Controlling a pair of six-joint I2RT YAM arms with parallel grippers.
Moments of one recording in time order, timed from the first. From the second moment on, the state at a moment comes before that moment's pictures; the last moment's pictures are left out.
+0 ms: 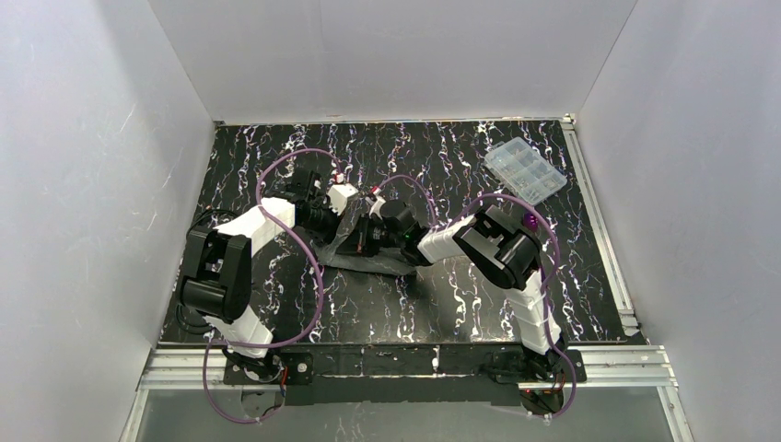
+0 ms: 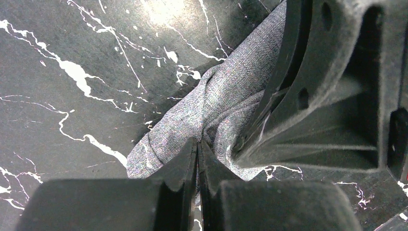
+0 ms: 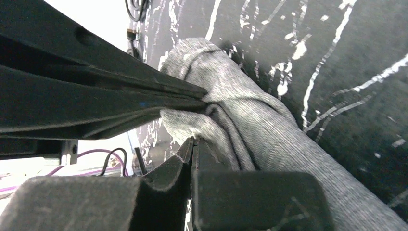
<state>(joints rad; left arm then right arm) -0.28 1.65 1.01 -0.53 0.35 0.44 0.87 2.15 1.10 0.65 -0.43 1.02</state>
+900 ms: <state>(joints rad) -0.28 1.63 1.01 -0.54 0.37 0.42 0.89 2.17 1.19 0.49 -0.32 1.05</state>
